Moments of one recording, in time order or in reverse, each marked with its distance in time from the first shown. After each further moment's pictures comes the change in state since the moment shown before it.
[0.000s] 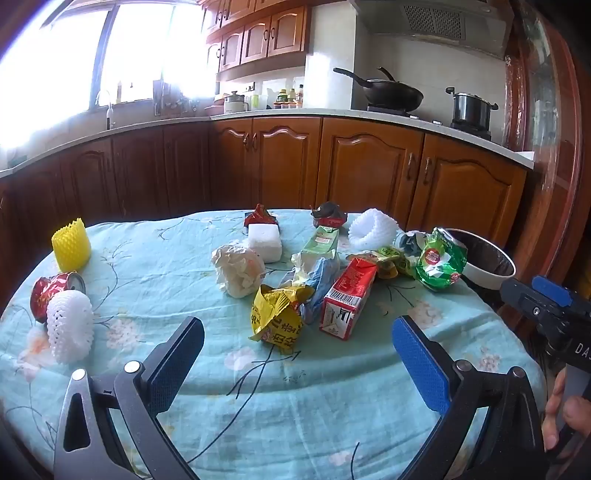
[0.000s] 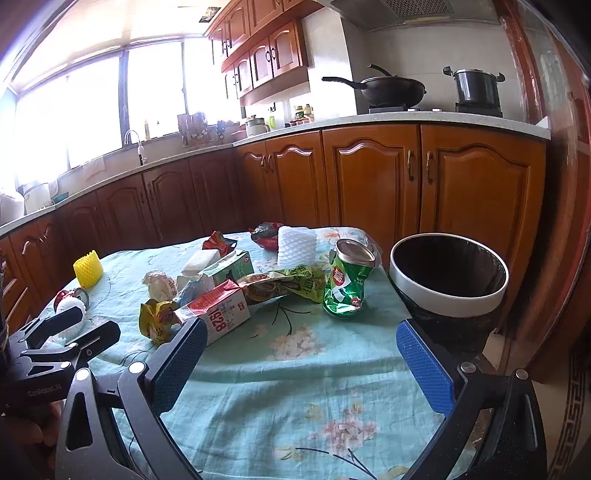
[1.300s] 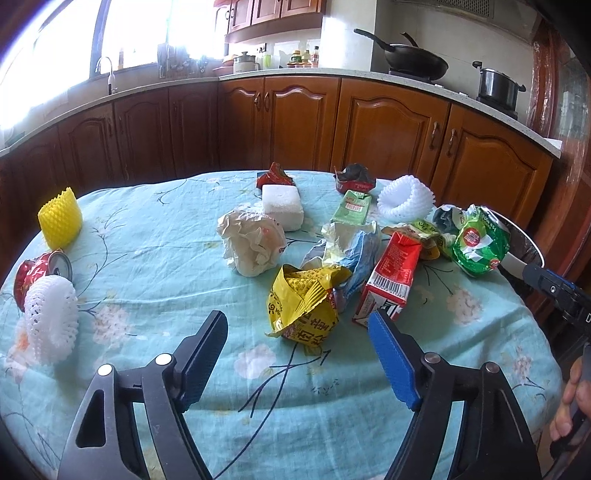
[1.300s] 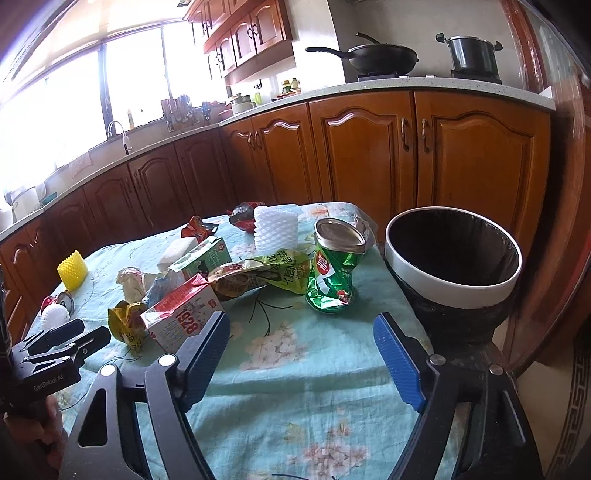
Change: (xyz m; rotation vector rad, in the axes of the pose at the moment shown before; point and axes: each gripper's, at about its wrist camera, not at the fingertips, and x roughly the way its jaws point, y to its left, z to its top) left arm 0.066 0.019 0.011 -0.124 0.091 -0.030; right arm 0.050 -0.031 0.008 0.064 0.120 -0.008
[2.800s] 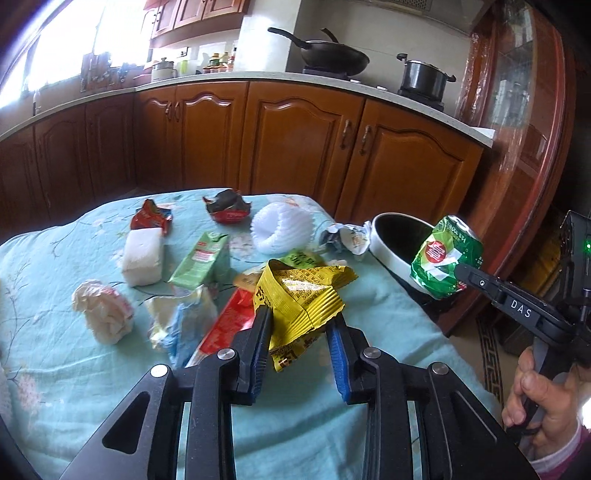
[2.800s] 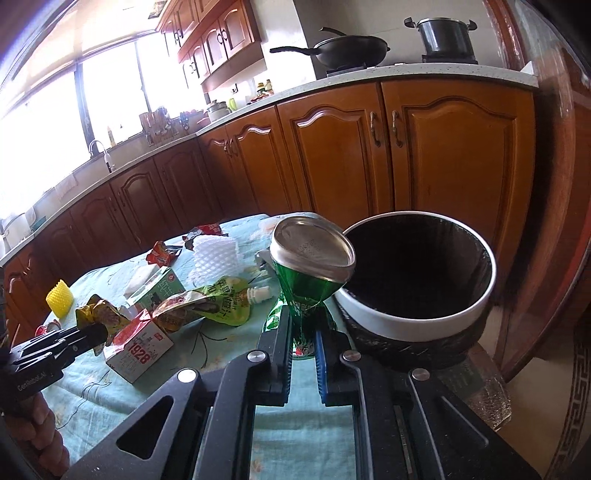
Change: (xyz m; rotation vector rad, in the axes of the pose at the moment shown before) left arm 0.000 -0.083 0.035 0.151 0.083 -0.243; right arm 0.004 -0.074 0.034 0.079 -0.006 -0.024
